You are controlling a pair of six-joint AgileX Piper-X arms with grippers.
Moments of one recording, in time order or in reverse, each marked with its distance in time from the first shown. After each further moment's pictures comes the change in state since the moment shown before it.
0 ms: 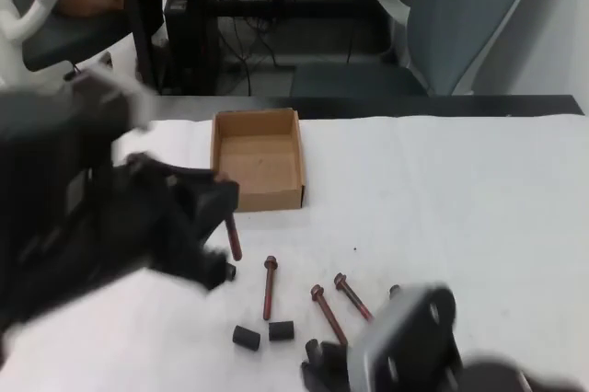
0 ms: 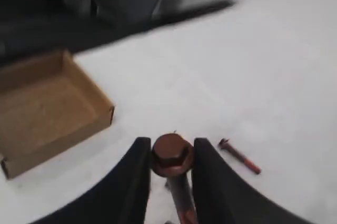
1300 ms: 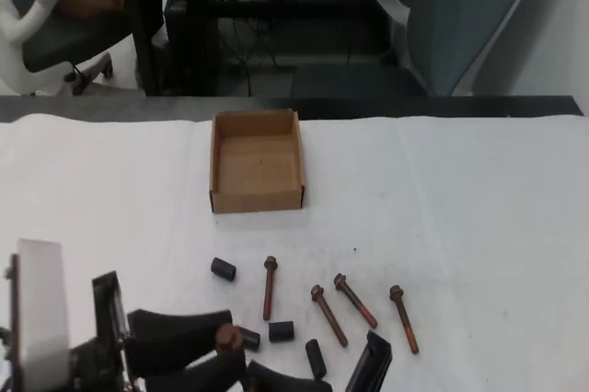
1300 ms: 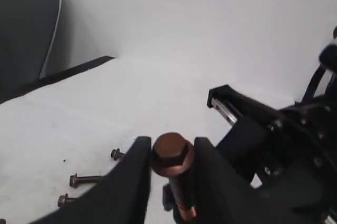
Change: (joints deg) left arm -7.5 -21.4 19.4 -9.8 12.6 2.8; right arm 7.3 14.3 1.4 -32.9 4.1 -24.5
